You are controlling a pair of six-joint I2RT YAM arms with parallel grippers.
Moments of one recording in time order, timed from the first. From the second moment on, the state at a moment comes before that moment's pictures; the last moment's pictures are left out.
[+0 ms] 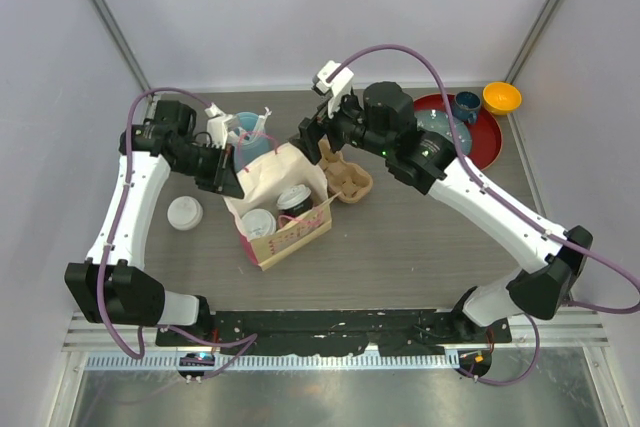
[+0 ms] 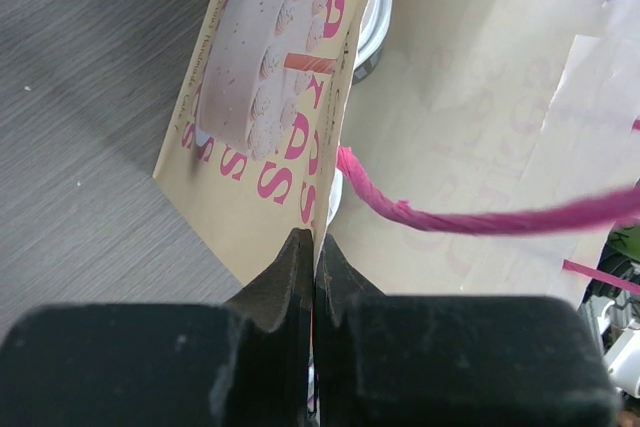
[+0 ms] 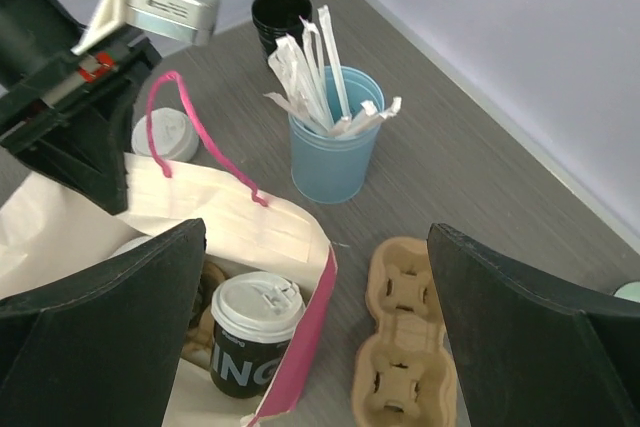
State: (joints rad) left arm -0.06 1.38 1.44 -1.28 0.67 0.23; right arm 0.79 1.44 1.56 -0.27 -0.14 -0.11
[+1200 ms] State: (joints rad) left arm -0.05 1.37 1.82 -1.29 0.49 0.20; right arm 0.54 1.39 1.45 -0.31 -0.07 0.06
